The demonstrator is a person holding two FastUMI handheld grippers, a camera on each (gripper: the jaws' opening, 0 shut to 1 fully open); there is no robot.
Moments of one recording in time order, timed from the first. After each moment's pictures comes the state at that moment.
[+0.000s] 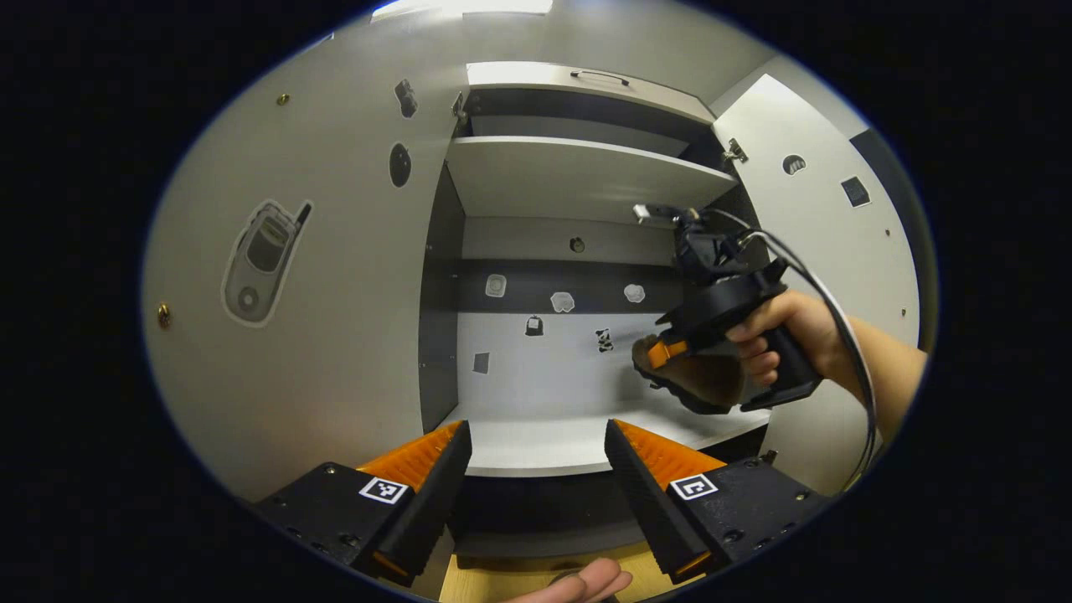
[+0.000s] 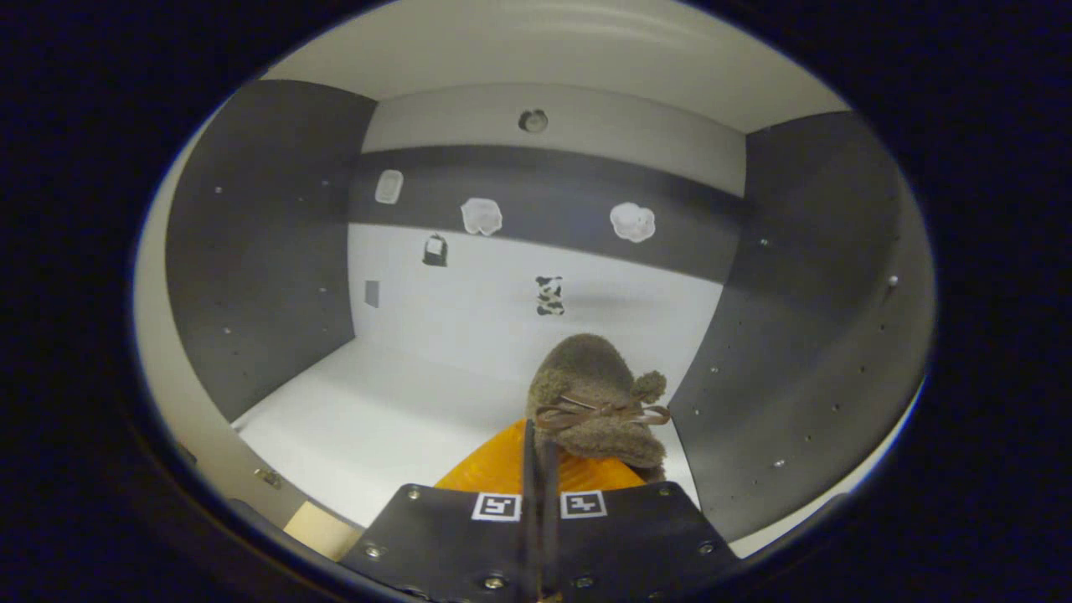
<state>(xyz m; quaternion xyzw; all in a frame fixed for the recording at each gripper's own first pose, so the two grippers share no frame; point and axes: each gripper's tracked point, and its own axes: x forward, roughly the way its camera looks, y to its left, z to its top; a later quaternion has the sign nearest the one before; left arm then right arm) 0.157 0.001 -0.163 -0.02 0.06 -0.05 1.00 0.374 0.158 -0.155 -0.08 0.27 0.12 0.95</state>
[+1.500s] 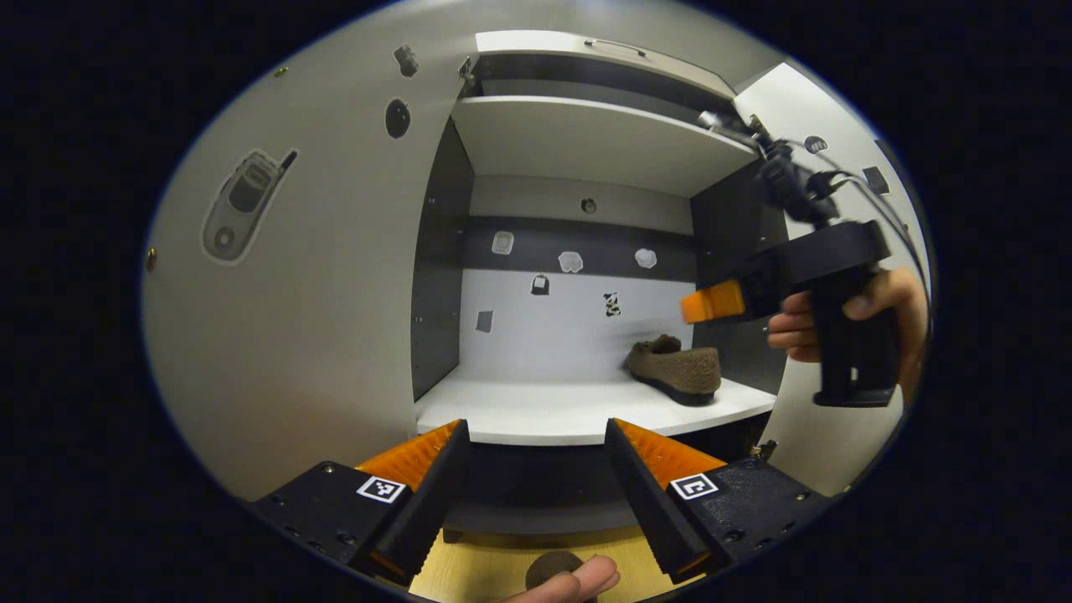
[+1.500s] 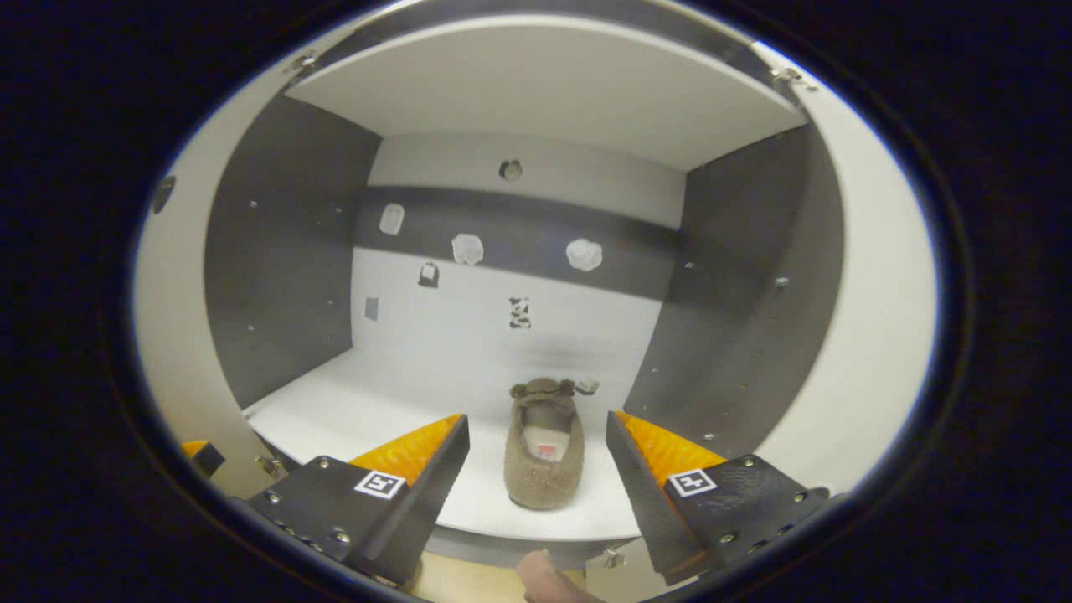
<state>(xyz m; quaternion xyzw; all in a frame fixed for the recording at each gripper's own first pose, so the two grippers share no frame) 0.151 -0.009 -0.198 -0.04 0.14 -0.02 0.99 0.260 0.118 -0.069 -0.06 0.15 0.09 0.98</state>
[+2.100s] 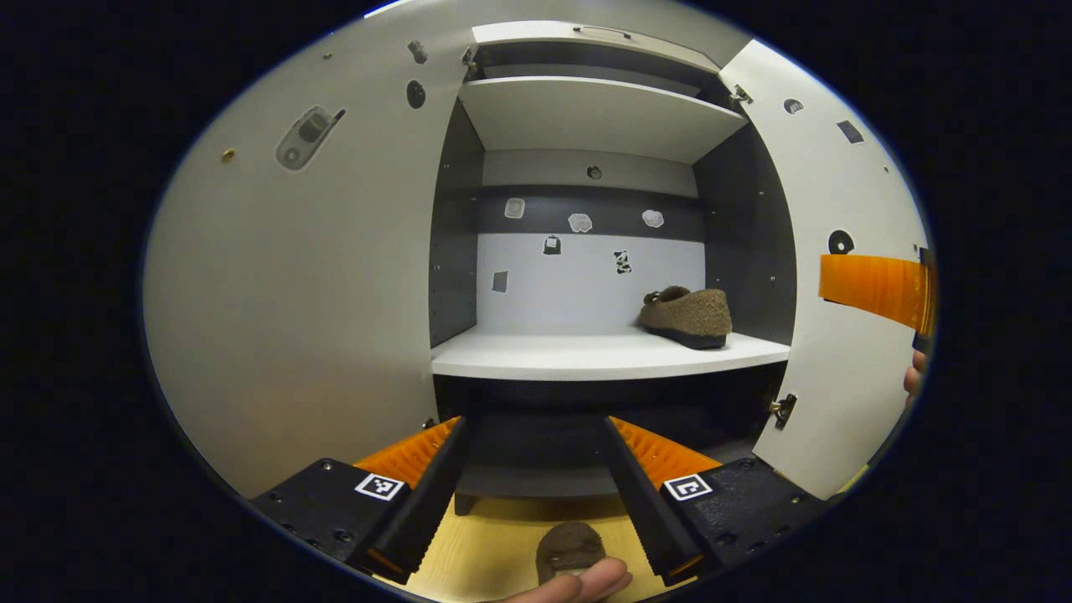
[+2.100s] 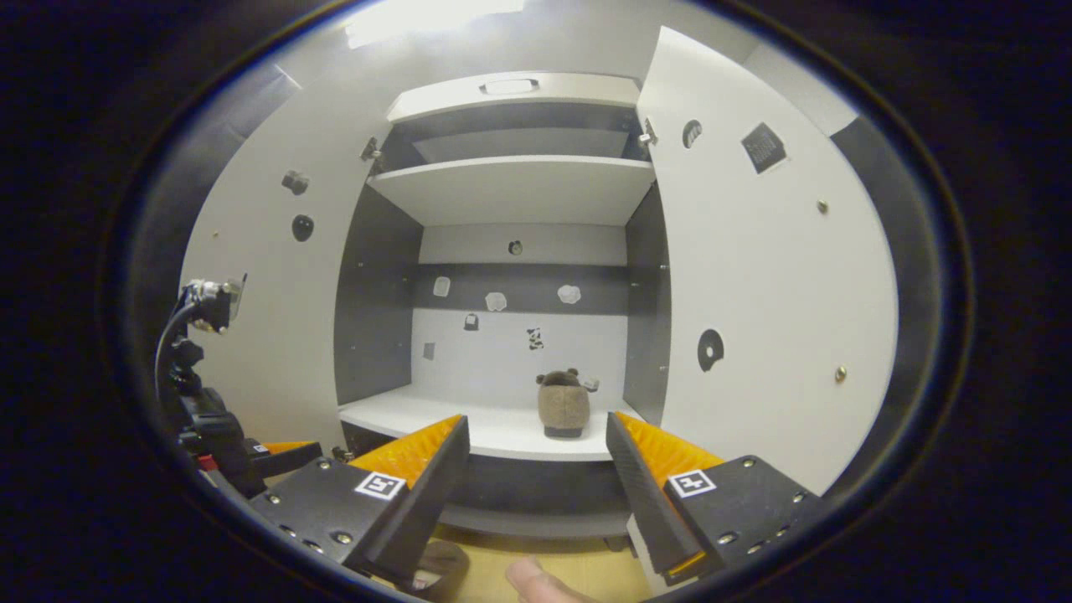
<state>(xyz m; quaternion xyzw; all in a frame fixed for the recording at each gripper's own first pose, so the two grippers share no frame) 0.099 -0.006 -0.254 -0.02 0.17 0.01 0.99 0.097 0.078 -0.105 0.04 0.03 0.10 0.99</state>
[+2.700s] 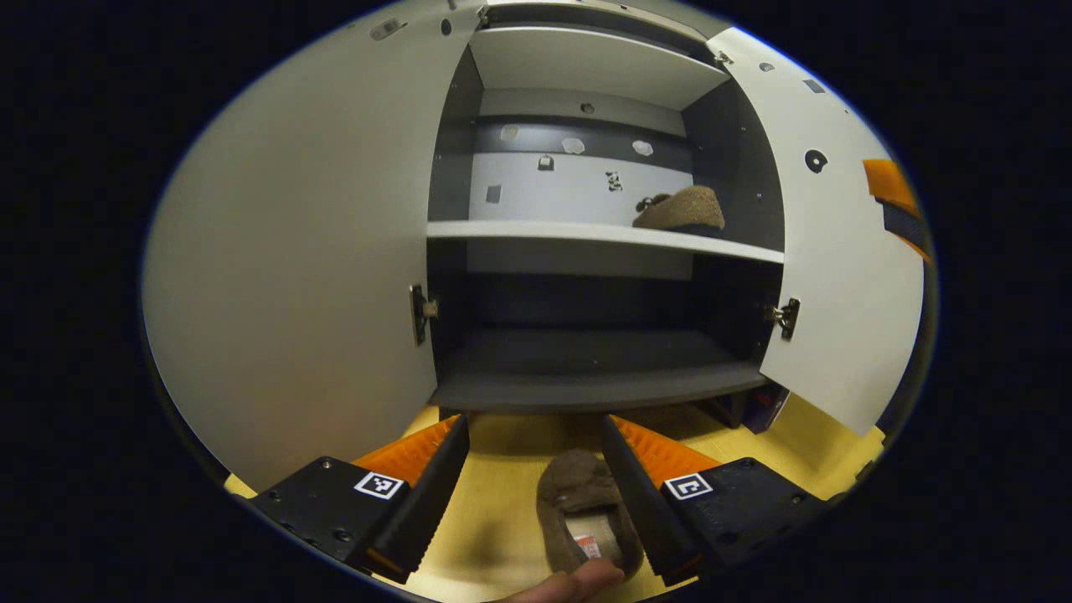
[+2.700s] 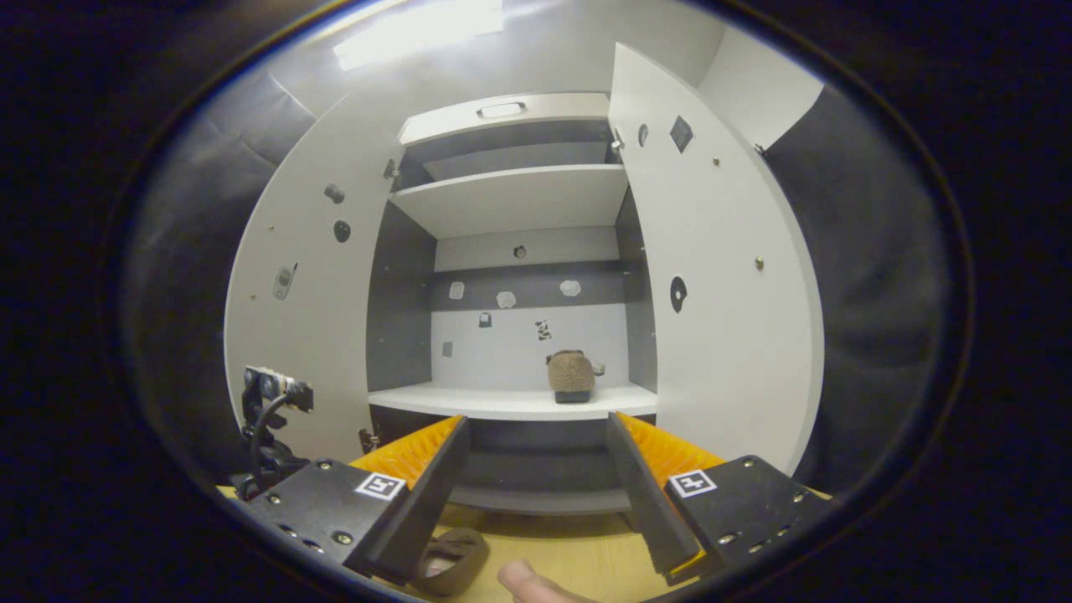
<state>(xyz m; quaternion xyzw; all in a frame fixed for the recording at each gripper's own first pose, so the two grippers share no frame) 0.040 -0.017 -0.378 -0.03 0.26 -0.03 0.97 0.037 0.072 -0.151 0.08 0.00 0.12 0.99</state>
